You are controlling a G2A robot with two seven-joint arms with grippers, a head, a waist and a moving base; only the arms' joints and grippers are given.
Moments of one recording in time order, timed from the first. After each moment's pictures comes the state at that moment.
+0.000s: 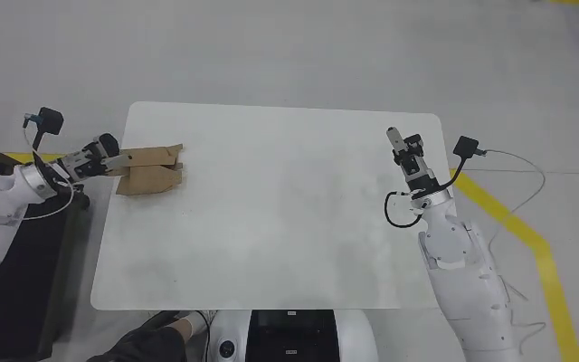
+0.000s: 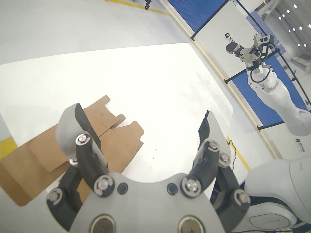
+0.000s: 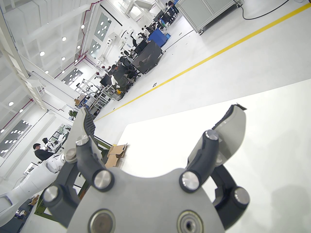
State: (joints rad) left arm 1.12 -0.42 -1.22 -1.07 -0.17 -0.99 -0.58; right arm -1.35 -1.27 1.38 -1.62 -0.38 -0.35 0.04
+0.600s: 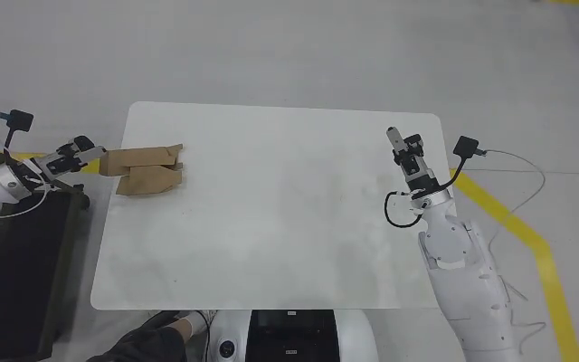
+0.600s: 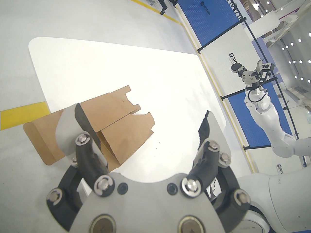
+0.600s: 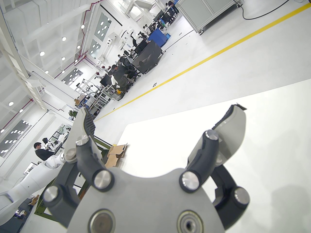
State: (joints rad) left arm 1.07 -0.42 -1.23 -0.94 -0.36 -0.95 -0.80; right arm -1.35 -1.27 1.38 -1.62 -0.38 -0.35 0.04
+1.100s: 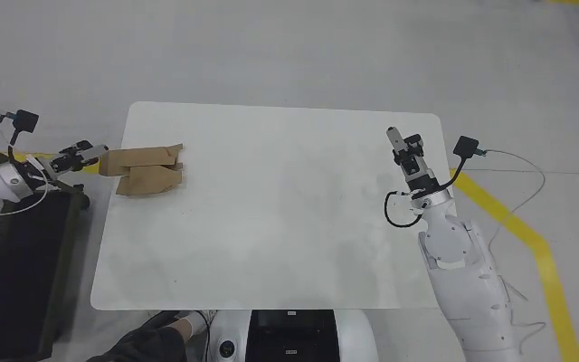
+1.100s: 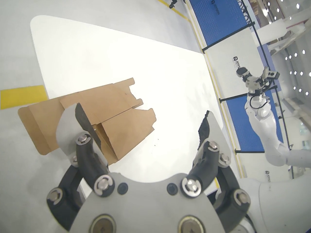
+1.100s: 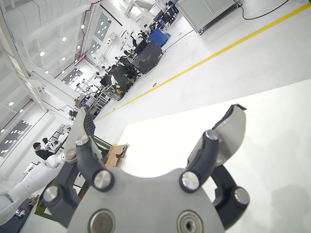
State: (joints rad) left arm 1.05 -0.43 -1.23 -0.92 -0.44 -0.78 -0.91; right arm -1.35 -1.27 1.38 -1.62 -0.38 -0.35 0.04
